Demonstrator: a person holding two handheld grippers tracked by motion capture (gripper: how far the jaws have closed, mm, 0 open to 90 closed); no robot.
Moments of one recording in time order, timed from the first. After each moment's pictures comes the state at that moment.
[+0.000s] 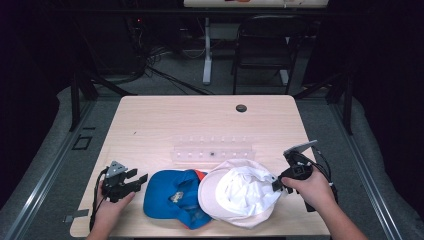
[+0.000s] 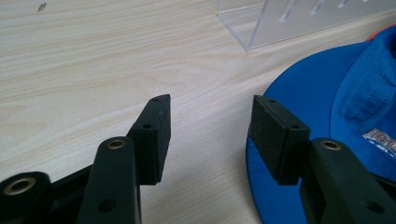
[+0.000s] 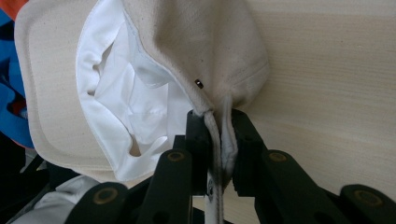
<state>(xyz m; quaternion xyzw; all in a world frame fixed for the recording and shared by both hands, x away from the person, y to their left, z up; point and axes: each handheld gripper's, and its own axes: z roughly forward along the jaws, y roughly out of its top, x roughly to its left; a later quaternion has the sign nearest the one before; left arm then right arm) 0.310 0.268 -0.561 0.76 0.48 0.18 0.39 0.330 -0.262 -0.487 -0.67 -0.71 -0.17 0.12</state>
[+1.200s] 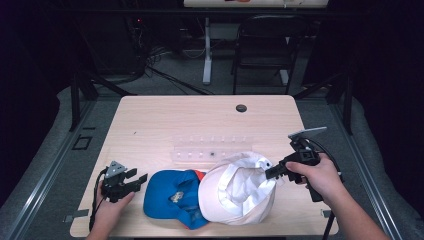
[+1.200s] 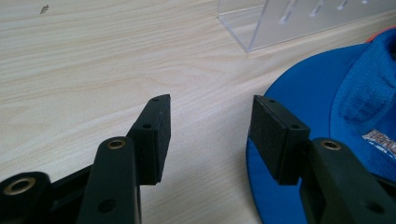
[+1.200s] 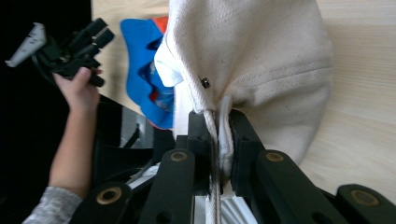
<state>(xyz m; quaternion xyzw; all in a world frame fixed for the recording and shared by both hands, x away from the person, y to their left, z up) 0.309 0.269 -0.559 0.76 0.48 0.18 0.39 0.330 -0.258 -0.422 -0.64 -0.68 -0.27 0.24</state>
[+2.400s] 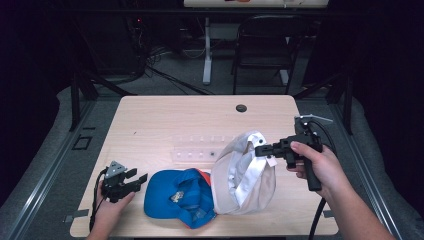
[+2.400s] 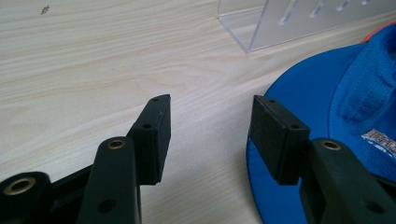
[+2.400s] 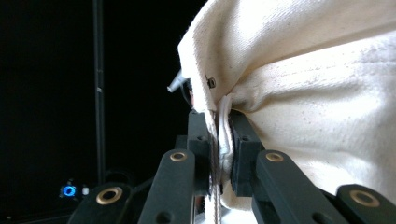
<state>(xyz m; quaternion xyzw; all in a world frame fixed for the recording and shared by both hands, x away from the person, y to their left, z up) 0.309 0.268 -0.560 0.76 0.48 0.19 0.40 0.330 -0.251 -0.376 -0.59 -0.58 -0.44 0.35</state>
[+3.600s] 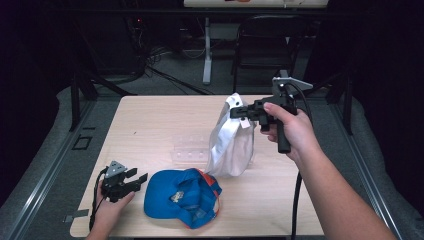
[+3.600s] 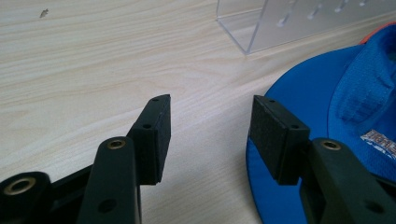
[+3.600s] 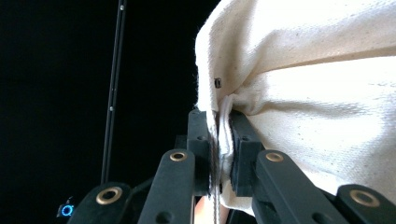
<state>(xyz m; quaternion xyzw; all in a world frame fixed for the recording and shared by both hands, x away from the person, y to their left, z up) 0.310 0.268 -0.559 0.76 0.48 0.18 0.40 0.382 -0.192 -0.317 -0.57 -0.58 -0.48 0.32</state>
